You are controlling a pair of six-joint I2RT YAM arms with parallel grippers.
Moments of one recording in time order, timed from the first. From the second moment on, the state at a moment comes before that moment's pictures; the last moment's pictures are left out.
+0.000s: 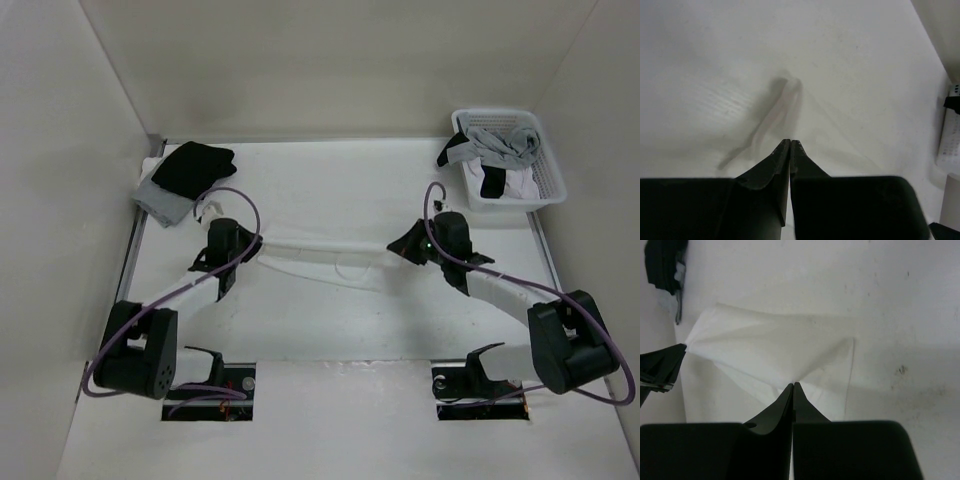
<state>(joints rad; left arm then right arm) -0.23 1.34 0.55 0.27 -0.10 -0.90 0.31 1.33 0.61 0.19 -0.25 0.82</state>
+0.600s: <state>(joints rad) -0.12 1.08 0.23 0.31 0.02 -0.91 0.62 1.18 0.32 0.19 -0.08 0.92</state>
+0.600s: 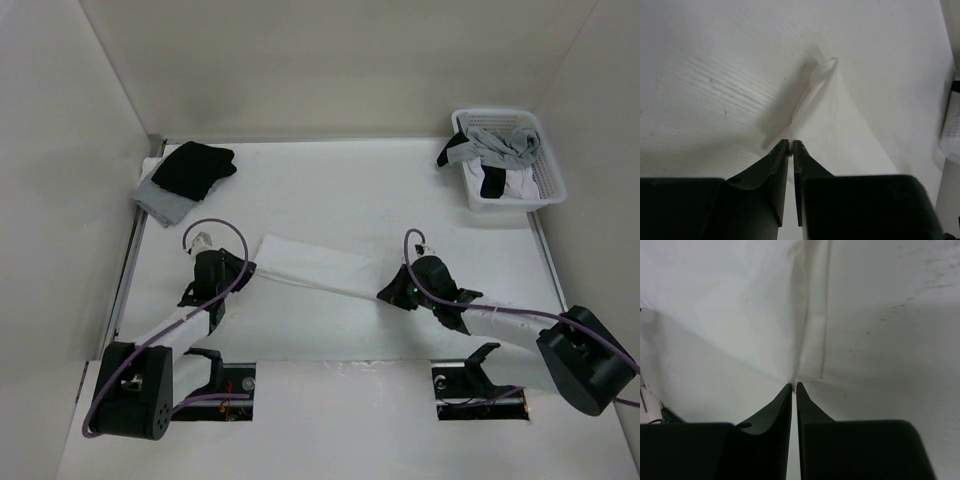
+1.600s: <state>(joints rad) -0.20 0.86 0.19 0.20 0.00 -0.90 0.43 1.24 0.28 0.36 -0.13 0.99</state>
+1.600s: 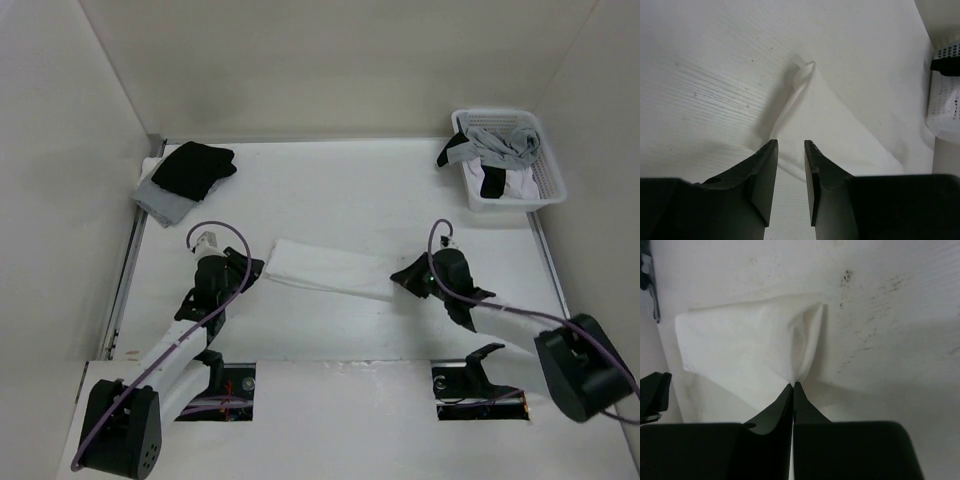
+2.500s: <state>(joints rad) -0.42 0.78 0.19 0.26 -0.01 -0.98 0.85 1.50 1.11 -0.30 0.21 0.81</state>
